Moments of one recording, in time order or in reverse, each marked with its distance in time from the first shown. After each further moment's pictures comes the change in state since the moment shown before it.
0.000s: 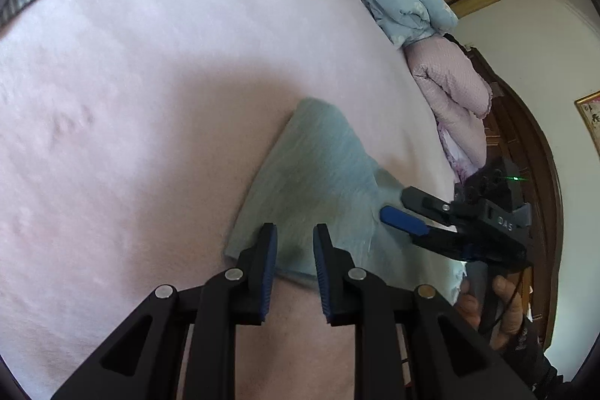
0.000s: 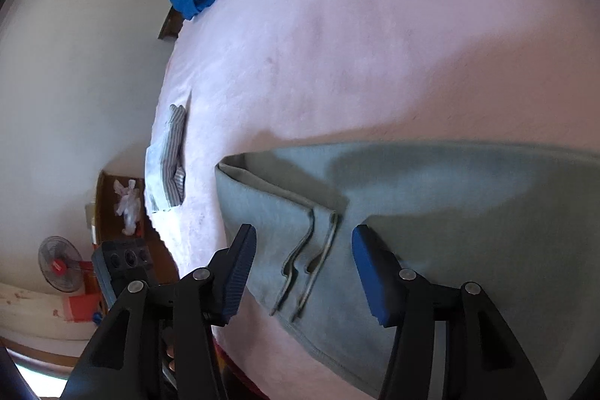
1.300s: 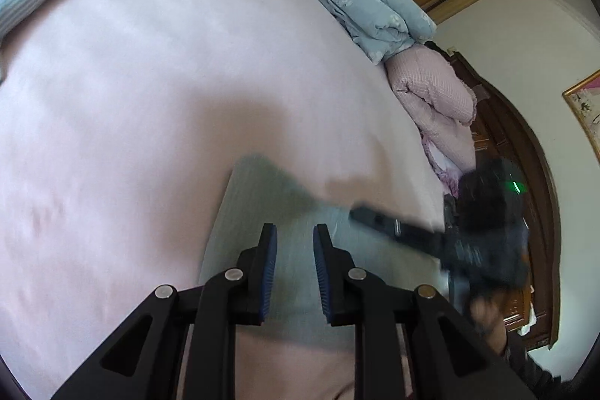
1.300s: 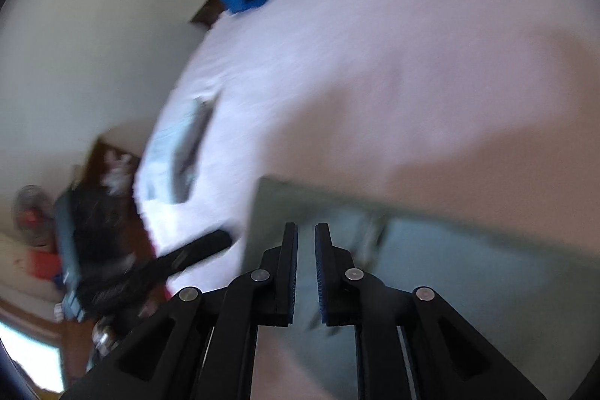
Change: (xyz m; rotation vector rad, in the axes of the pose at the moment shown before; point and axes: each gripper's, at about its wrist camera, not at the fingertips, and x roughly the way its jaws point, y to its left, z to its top) left arm -0.008 -0.038 0.049 0.088 -0.063 0.015; right arm 0.009 0.051 0.003 -0.237 -0.059 -0.020
